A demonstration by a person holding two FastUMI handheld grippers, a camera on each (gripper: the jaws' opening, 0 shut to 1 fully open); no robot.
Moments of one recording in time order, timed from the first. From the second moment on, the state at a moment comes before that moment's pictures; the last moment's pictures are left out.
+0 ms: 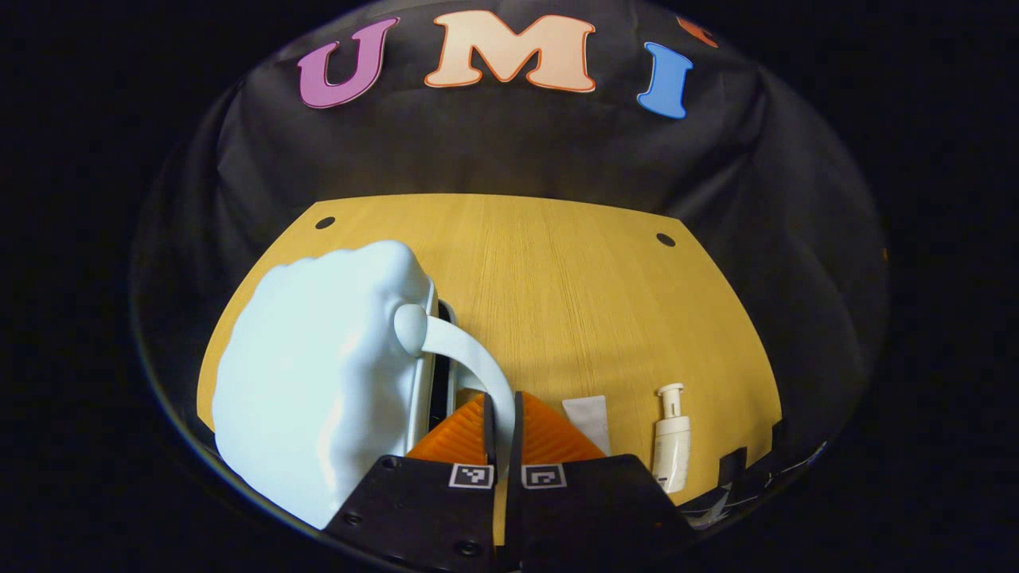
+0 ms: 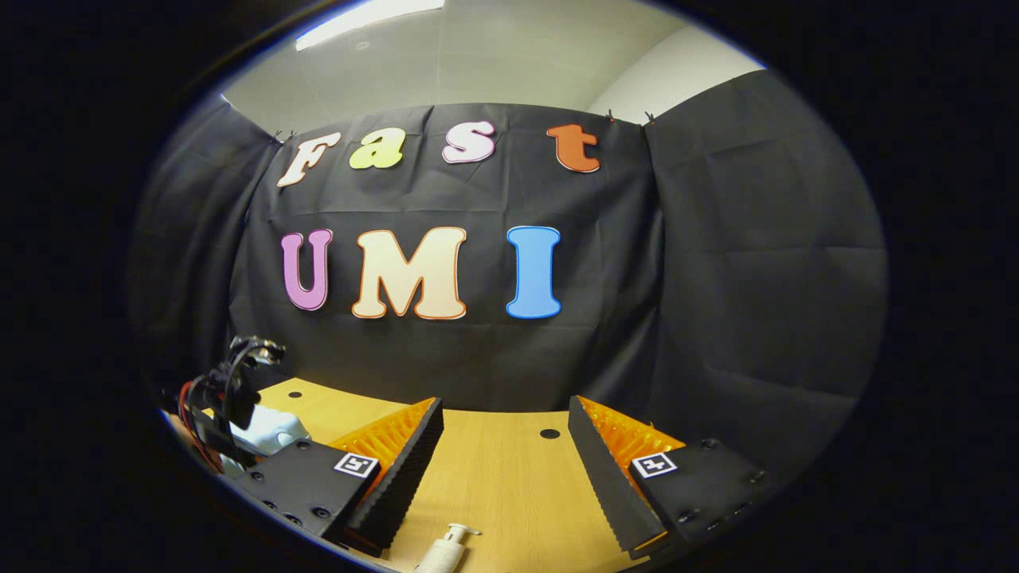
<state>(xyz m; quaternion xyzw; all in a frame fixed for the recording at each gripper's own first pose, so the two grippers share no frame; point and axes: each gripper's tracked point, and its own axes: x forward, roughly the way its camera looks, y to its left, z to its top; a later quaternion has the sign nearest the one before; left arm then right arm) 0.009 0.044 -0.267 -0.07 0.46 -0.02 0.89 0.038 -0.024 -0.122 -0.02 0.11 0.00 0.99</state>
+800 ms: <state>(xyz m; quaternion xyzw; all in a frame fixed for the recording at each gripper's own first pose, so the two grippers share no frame) 0.031 0.230 -0.123 0.06 0.35 0.03 0.93 0.057 0.071 -0.127 0.00 0.10 0.05 0.99</state>
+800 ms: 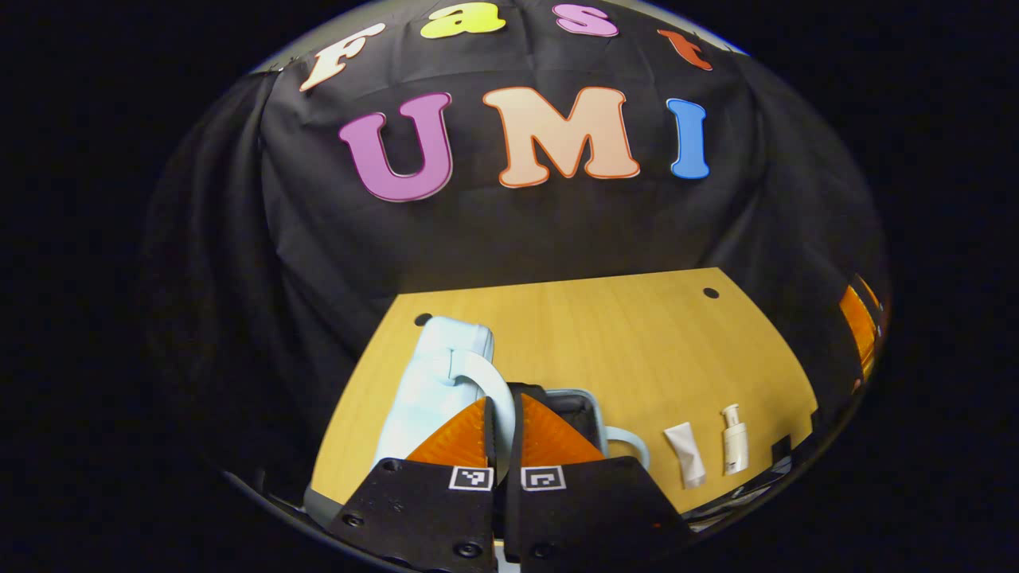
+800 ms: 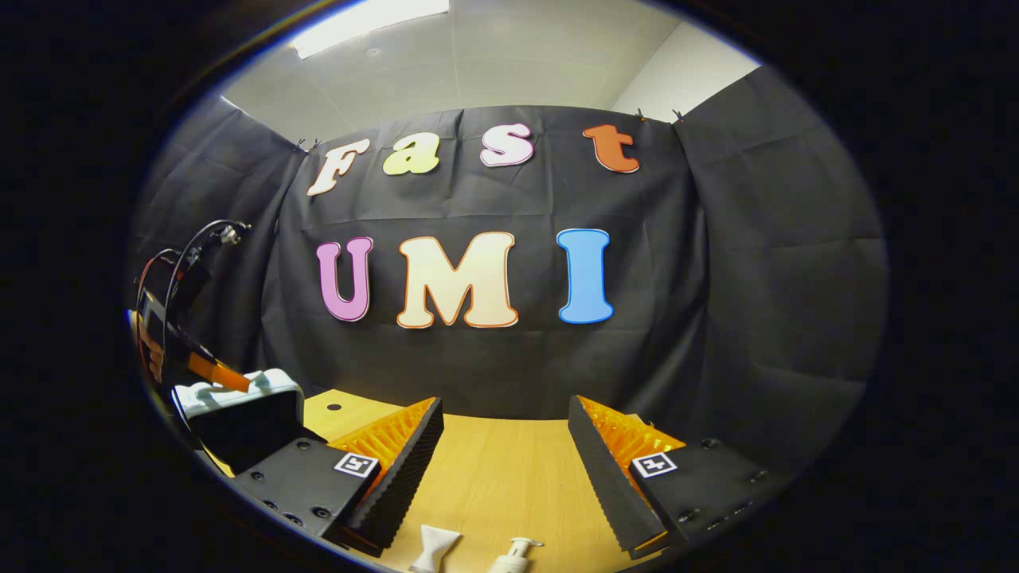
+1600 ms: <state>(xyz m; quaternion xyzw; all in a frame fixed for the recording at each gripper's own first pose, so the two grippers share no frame) 0.030 0.506 -0.172 0.10 0.36 0.19 0.91 0.066 0.164 -0.121 -0.04 0.08 0.06 0.99</state>
